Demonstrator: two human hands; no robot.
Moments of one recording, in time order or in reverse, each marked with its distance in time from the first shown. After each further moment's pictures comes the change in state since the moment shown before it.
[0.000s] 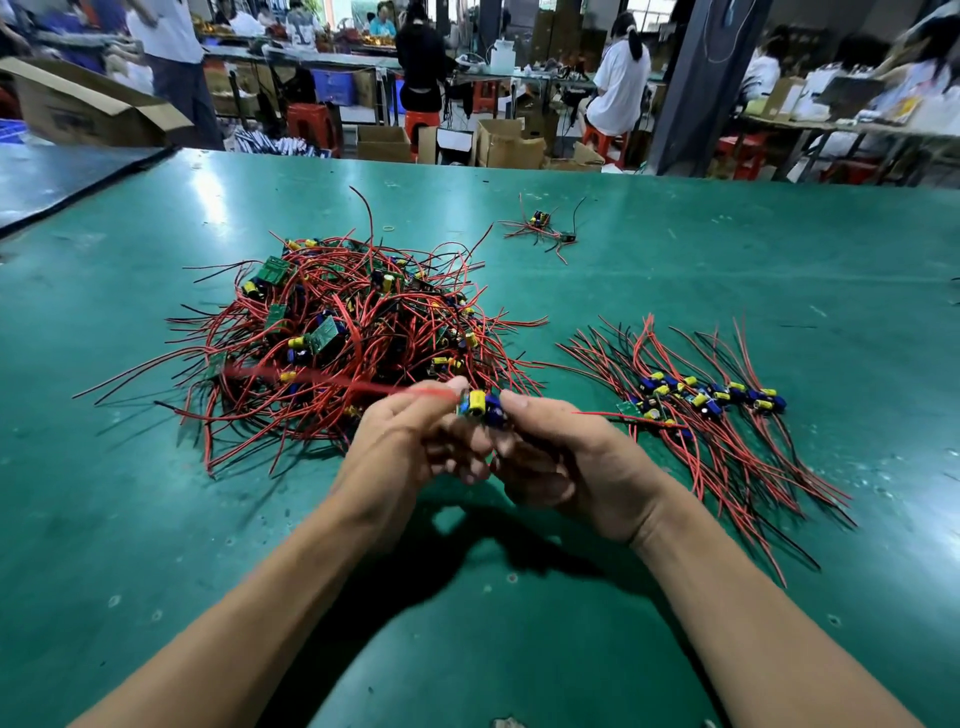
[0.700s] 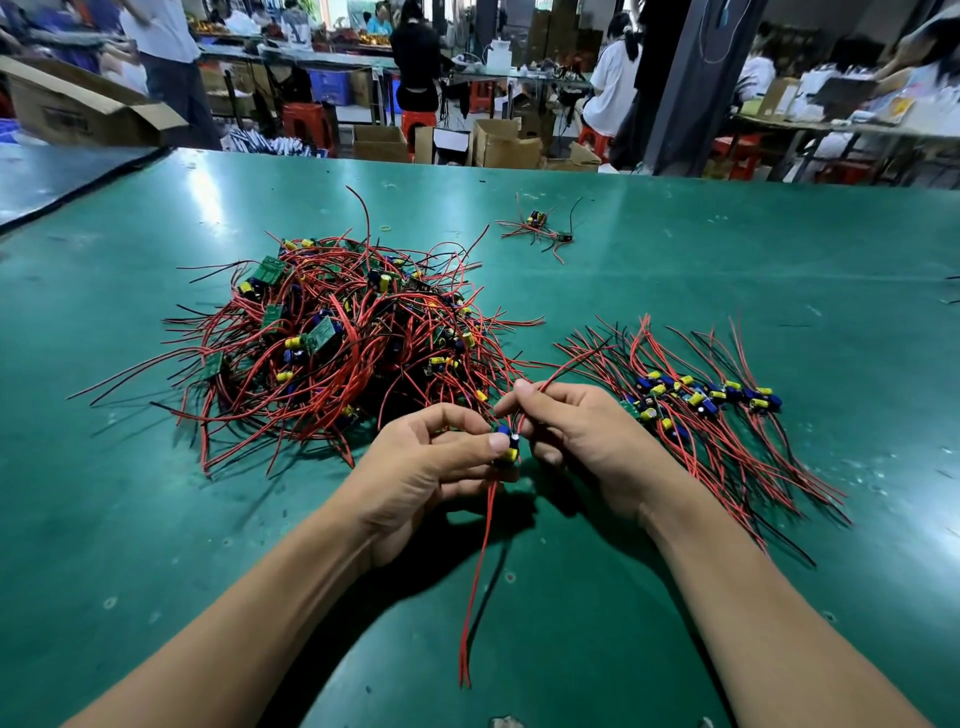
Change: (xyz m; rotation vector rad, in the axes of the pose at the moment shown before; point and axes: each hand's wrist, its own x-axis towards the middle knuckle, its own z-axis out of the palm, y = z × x) left_hand -0.001 -0.011 -0.003 -0.029 -0.096 -0.156; right_hand 0.008 0.002 -0.028 -0.200 0.307 -0.054
